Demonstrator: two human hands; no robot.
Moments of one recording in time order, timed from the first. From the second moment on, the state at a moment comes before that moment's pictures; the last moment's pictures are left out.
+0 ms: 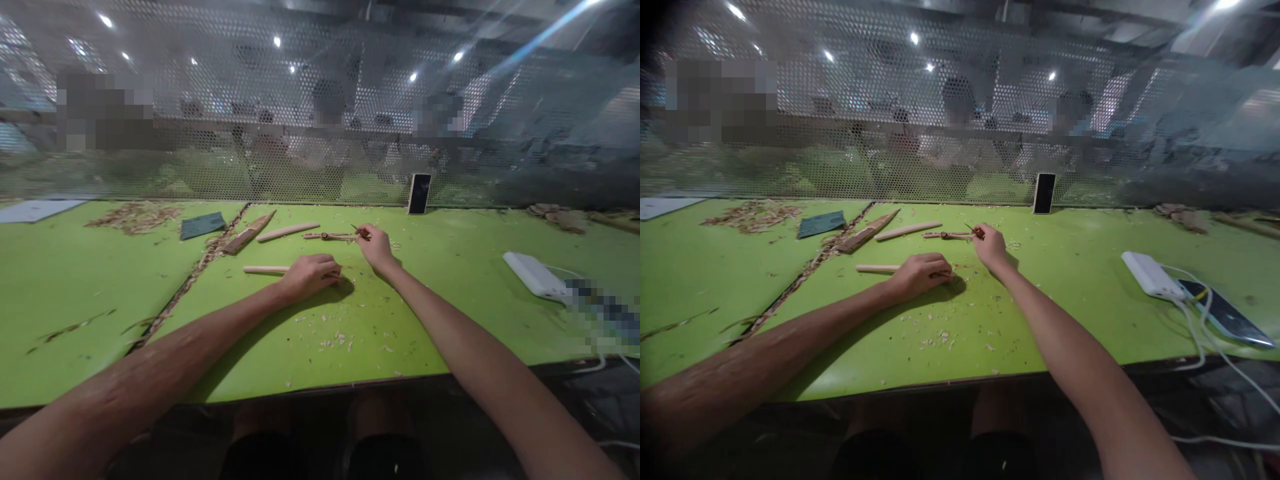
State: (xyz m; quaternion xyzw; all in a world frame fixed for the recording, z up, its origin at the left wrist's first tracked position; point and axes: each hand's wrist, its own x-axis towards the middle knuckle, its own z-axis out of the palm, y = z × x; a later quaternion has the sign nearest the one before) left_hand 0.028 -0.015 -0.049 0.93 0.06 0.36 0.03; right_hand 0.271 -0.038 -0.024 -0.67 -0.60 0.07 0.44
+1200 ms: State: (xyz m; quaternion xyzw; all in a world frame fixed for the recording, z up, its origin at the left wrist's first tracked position) left_hand 0.029 -0.025 -0.032 0.88 -0.06 0.41 -0.22; right_hand 0.276 -0.033 -0.025 -0.68 -0.60 0.05 0.43
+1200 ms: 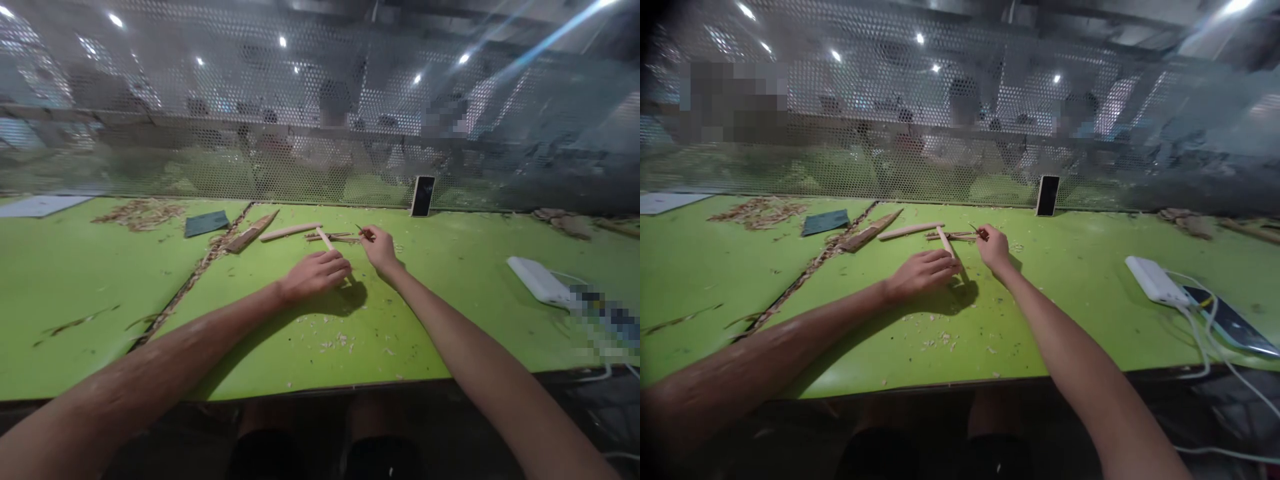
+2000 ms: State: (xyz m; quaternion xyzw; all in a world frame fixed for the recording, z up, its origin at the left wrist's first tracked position) left_hand 0.028 -0.018 -0.040 0.91 0.07 0.35 -0.22; right_hand 0.250 -0.050 -0.012 -0.74 -0.65 0.09 0.17
